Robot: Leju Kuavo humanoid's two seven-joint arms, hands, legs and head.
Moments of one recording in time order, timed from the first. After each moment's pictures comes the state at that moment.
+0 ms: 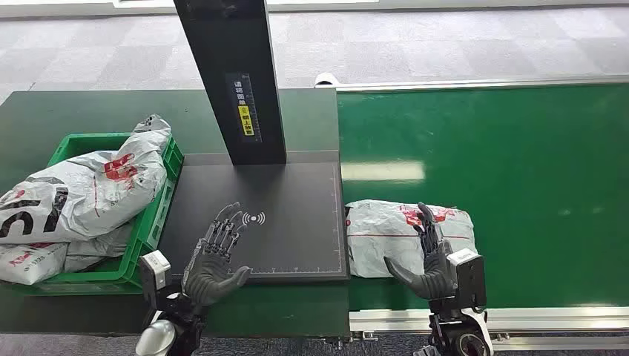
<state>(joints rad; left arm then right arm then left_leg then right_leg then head) -0.03 -0.16 -0.12 -1.26 -0.05 -0.37 -0.55 -0.01 0.13 -0.03 -1.31 0.08 0.16 -0.56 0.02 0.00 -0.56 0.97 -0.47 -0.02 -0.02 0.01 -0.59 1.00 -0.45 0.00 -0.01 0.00</state>
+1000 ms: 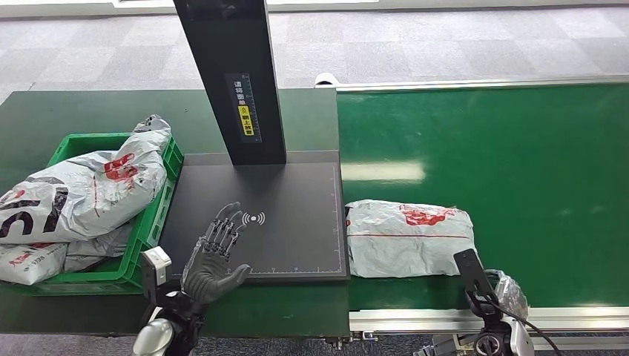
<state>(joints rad) -0.02 -0.15 -0.11 -1.28 -0.04 -0.37 -0.50 -0.14 0.05 -0.34 -0.95 0.89 -0.20 -0.05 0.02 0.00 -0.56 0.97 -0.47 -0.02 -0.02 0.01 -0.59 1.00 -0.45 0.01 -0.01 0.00</state>
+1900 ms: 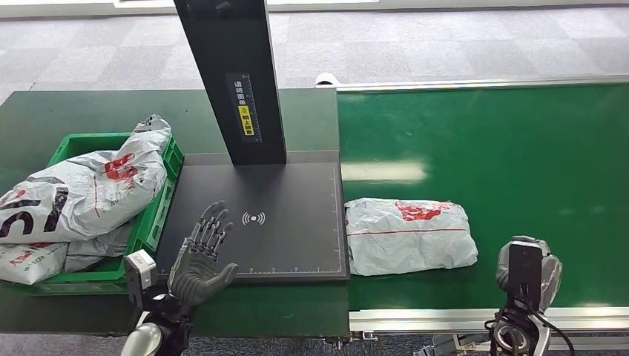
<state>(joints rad) 0.01 -0.15 -0.07 -1.35 -0.04 -0.36 -0.49 -0.14 0.09 -0.40 -1.13 0.44 -0.39 -0.52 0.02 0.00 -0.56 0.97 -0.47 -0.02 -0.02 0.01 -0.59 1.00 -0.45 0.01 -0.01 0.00</state>
